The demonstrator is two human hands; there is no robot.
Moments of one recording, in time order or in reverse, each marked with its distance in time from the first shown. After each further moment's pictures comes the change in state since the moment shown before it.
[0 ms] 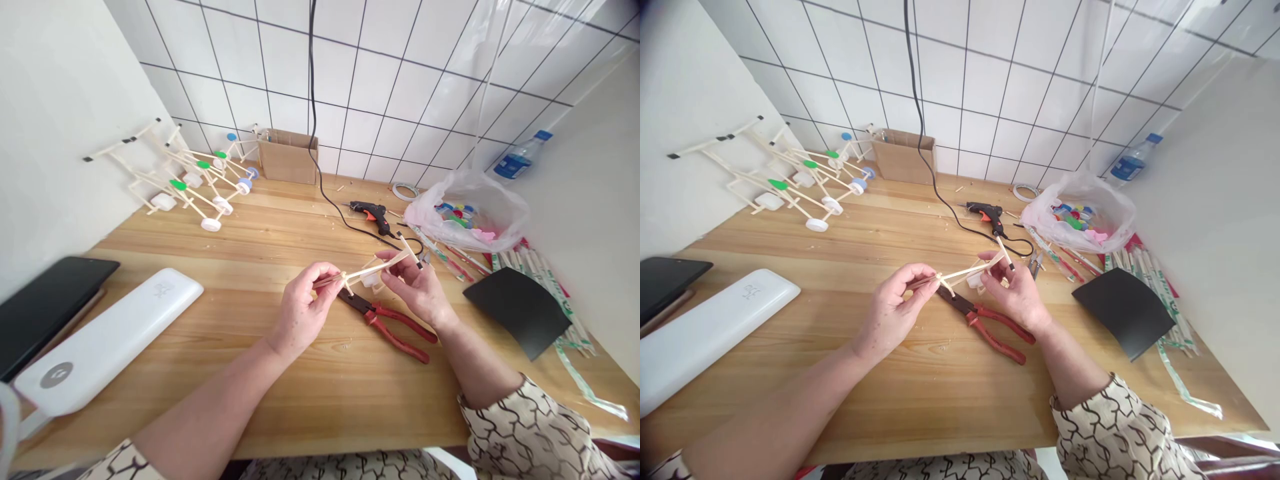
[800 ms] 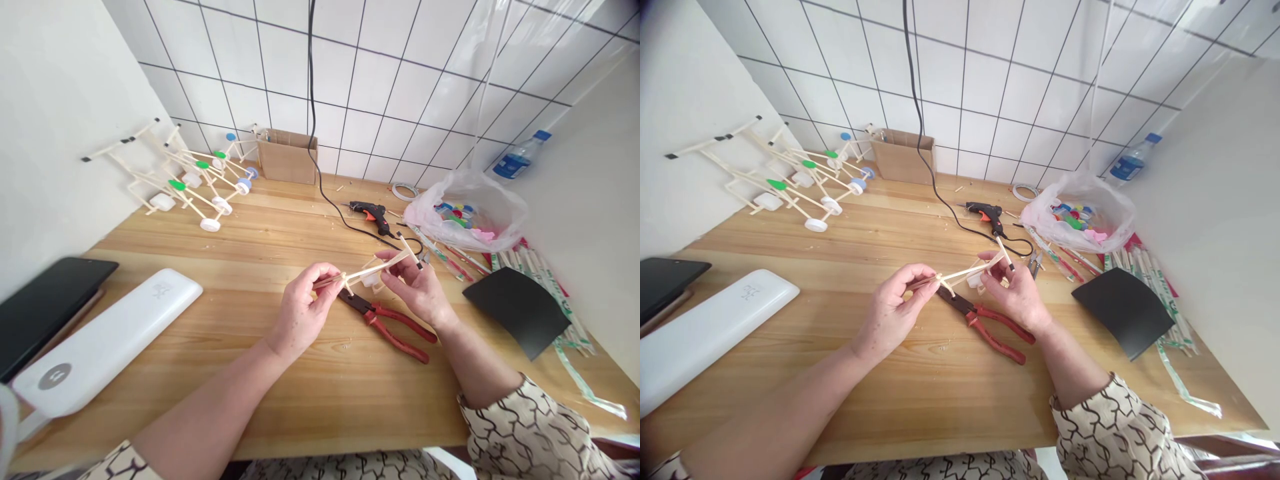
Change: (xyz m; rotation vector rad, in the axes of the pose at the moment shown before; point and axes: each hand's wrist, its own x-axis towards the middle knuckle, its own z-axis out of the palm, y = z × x) left_hand 0.000 0.003 0.000 0.004 -0.011 -0.017; right_hand 0.000 -0.002 0.000 -0.014 0.004 0.002
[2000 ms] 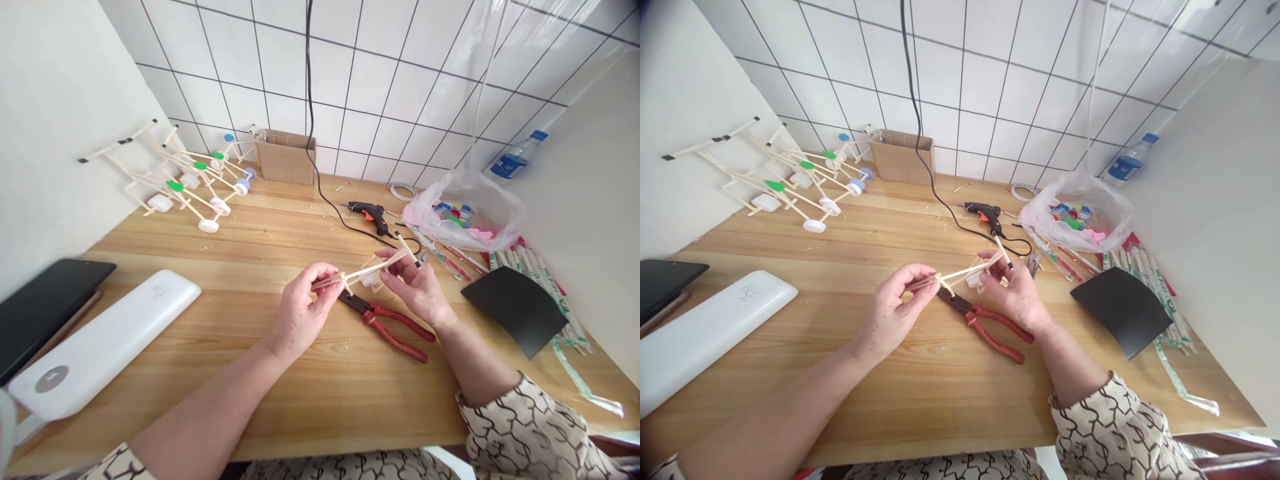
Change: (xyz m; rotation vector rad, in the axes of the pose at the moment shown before) left_hand -0.002 -0.003 0.001 0.015 0.014 -0.029; right_hand 0.000 0.000 -0.001 0.011 0.010 -0.008
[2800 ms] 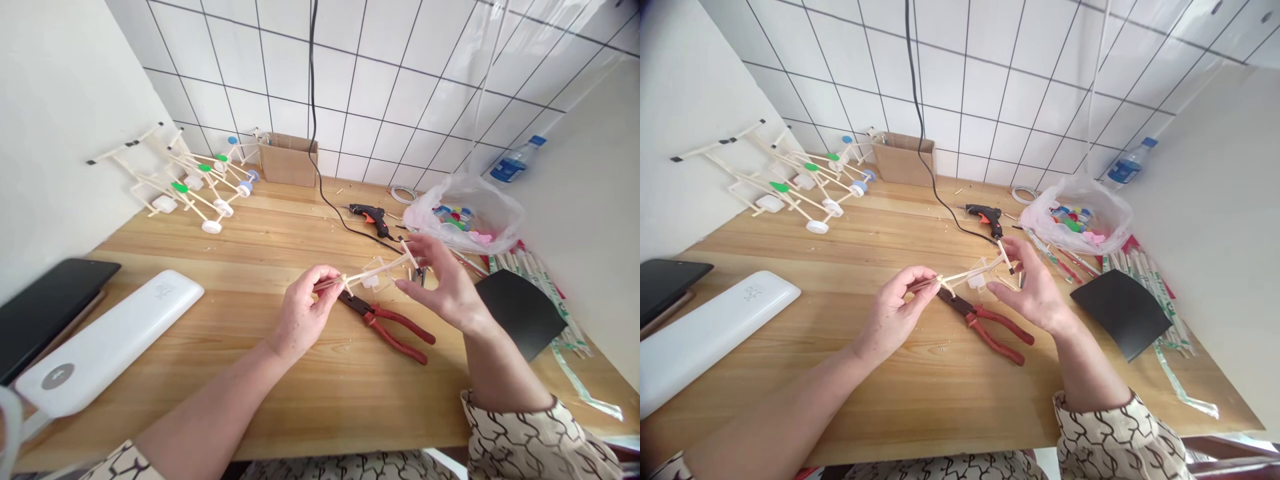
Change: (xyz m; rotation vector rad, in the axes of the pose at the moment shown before) left_hand 0.000 0.000 0.001 -0.005 0.009 0.012; right_hand -0.004 -0.037 -0.028 -0.344 0.100 -0.228
